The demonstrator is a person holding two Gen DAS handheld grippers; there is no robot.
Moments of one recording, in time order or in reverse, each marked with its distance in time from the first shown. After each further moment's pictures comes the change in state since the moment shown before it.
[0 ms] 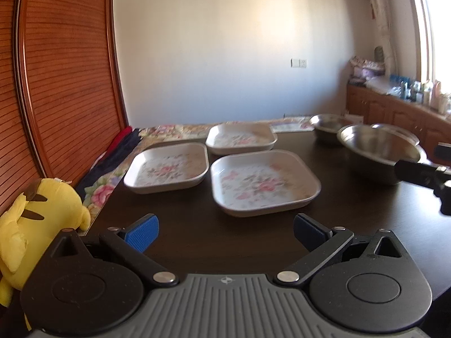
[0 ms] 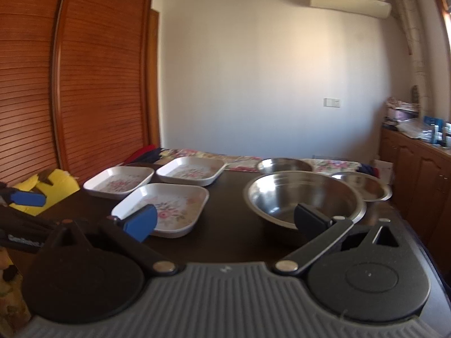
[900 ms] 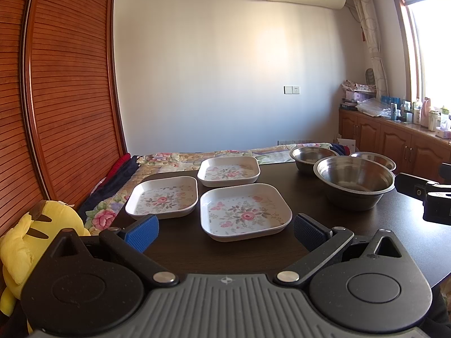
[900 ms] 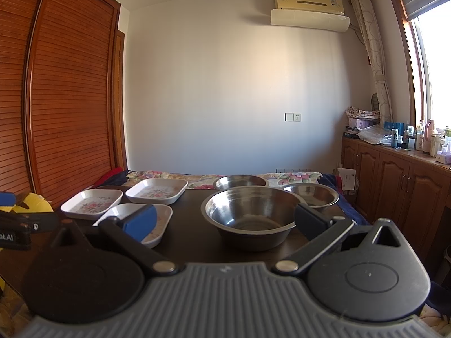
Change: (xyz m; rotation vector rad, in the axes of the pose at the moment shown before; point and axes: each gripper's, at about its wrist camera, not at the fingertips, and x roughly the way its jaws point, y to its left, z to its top) left arm -0.057 -0.021 0.012 -0.003 -0.130 -0.014; right arm -0.051 -0.018 -0.002 0.061 -0.096 -0.173
